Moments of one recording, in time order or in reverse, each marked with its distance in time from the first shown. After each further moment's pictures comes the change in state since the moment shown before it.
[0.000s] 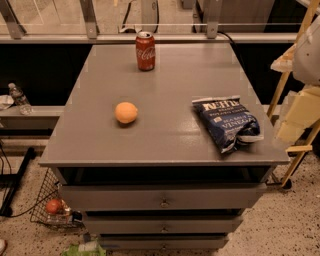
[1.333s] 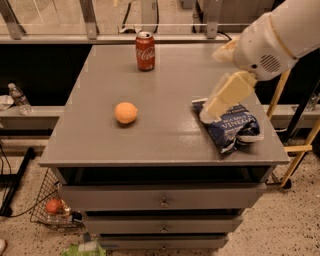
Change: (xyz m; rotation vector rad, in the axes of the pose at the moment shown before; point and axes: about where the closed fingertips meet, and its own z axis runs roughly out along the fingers) arm -0.115 -0.028 0.035 -0.061 -0.441 0.020
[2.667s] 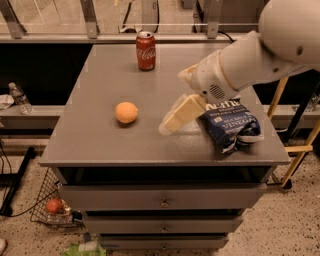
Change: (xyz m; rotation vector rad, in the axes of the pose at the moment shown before) arm -0.028 0.009 0.092 -0.044 -0.151 0.045
